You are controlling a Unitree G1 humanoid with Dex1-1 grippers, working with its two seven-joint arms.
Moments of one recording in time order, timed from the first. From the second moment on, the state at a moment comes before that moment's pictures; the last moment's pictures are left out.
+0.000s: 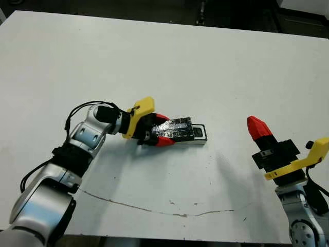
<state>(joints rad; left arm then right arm) -0.74 0.35 -0.40 0.54 -0.10 0.12 -1.19 0.15 -0.25 -0.21 -0.37 0.58 0.18 0.44</state>
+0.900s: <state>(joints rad) -0.94 0.14 -0.37 1.01 -0.07 -0.09 -1.26 0.15 -0.25 -0.21 -0.38 0.59 0.18 0.44</state>
